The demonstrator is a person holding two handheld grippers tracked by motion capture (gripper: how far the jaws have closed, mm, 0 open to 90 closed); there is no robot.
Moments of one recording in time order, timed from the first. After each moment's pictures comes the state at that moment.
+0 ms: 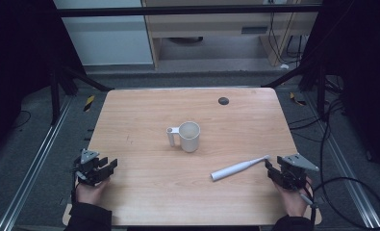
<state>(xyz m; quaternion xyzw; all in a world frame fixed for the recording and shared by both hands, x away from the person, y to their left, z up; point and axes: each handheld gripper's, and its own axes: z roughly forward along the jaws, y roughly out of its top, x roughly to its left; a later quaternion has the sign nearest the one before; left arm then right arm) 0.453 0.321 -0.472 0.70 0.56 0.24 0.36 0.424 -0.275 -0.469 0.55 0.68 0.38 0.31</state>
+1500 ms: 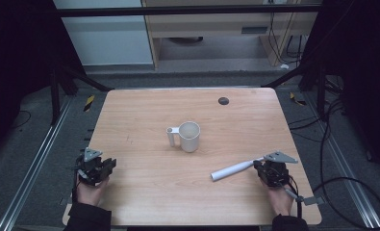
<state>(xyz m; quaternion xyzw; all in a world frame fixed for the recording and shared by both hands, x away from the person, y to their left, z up) 0.454 0.314 -0.464 0.73 0.55 0.24 0.34 0.442 -0.240 -0.480 0.53 0.73 0.36 0.24</state>
